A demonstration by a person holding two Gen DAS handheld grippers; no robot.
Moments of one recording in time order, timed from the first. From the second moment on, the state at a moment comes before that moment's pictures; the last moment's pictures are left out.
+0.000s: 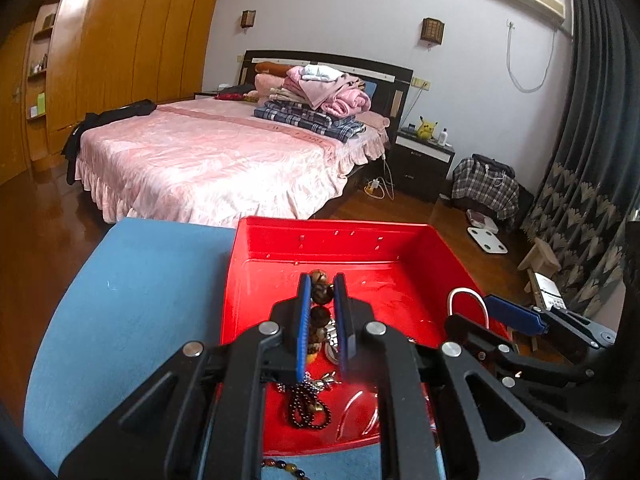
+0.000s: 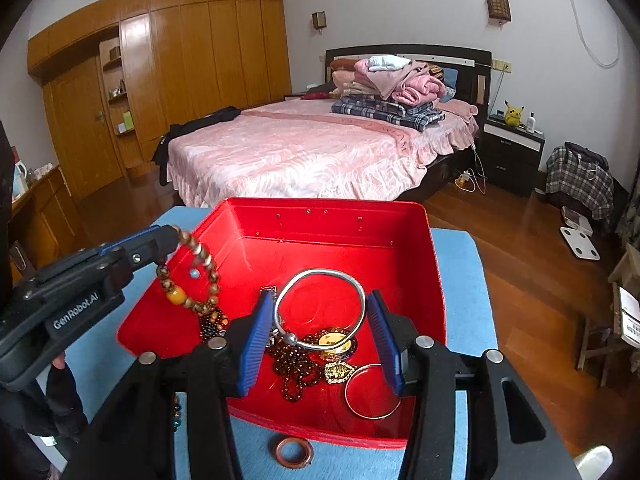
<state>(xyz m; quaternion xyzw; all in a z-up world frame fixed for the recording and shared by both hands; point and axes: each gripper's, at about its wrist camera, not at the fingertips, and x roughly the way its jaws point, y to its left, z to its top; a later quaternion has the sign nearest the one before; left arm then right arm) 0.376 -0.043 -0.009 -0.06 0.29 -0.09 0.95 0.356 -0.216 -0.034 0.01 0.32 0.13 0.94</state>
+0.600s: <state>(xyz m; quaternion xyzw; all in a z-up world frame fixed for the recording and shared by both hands) 0.318 -0.014 -0.008 -0.05 0.29 -0.05 0.95 0.293 -0.227 -0.030 0.02 0.28 0.08 0.96</state>
